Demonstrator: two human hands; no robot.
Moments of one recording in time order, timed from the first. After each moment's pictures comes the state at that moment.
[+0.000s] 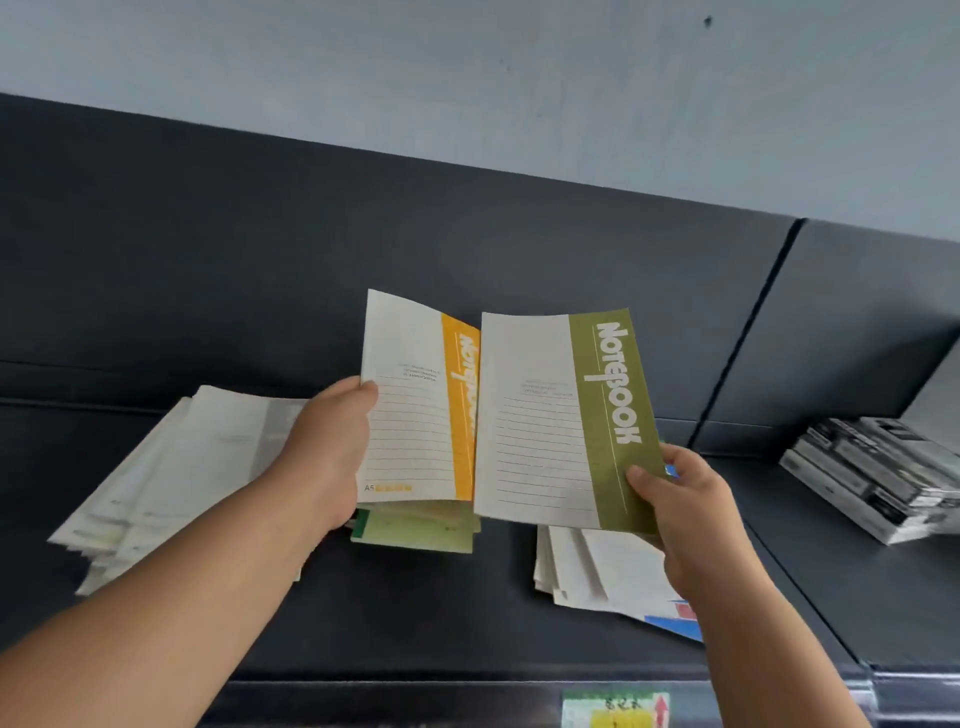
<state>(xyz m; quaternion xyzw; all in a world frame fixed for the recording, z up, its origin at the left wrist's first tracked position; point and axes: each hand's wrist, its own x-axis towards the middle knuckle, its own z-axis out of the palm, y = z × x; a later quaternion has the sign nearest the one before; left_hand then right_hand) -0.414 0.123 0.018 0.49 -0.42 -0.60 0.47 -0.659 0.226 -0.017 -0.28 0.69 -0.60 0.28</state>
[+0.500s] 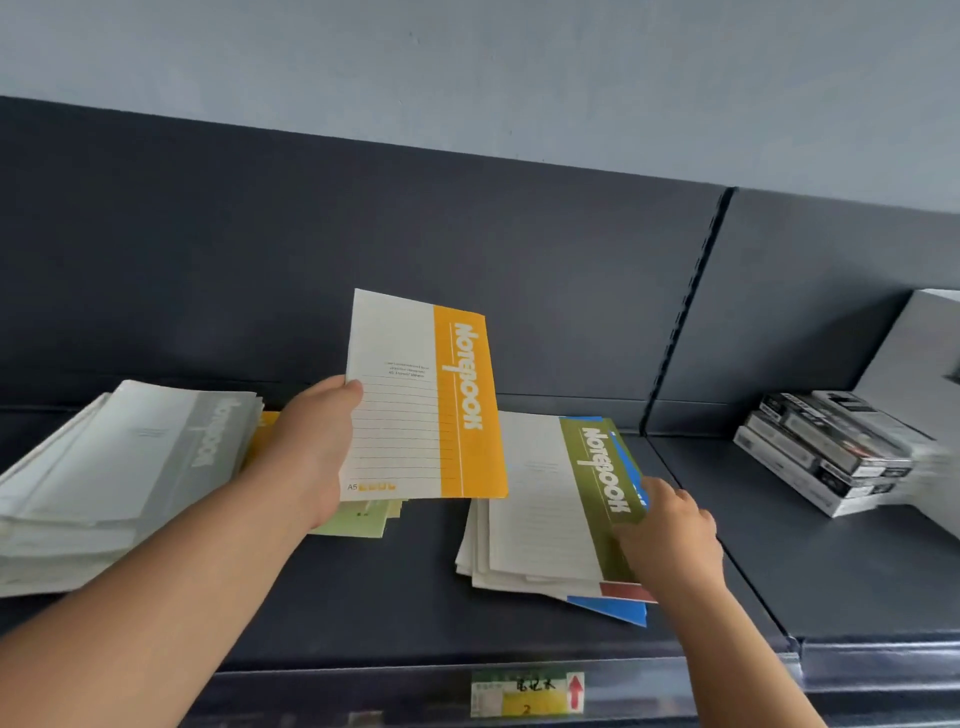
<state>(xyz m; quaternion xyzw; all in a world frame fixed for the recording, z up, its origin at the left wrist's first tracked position) -0.482 0.152 0.014 0.50 -0.44 -0.60 0.45 -0.738 0.251 -0.068 -0.35 0.90 -0.23 0.07</state>
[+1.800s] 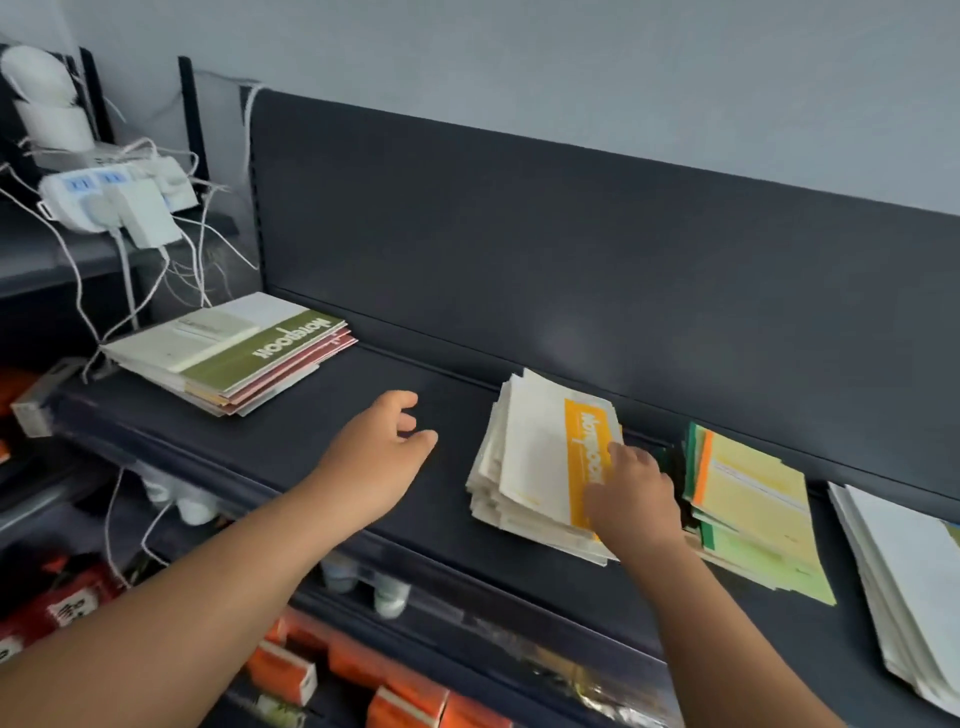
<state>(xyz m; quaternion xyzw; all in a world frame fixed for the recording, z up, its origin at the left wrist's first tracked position) -0.130 0.132 -0.028 0.64 -0.60 -0.31 0.37 -0.365 0.113 -0.052 -0.59 0.78 -0.16 0.12</state>
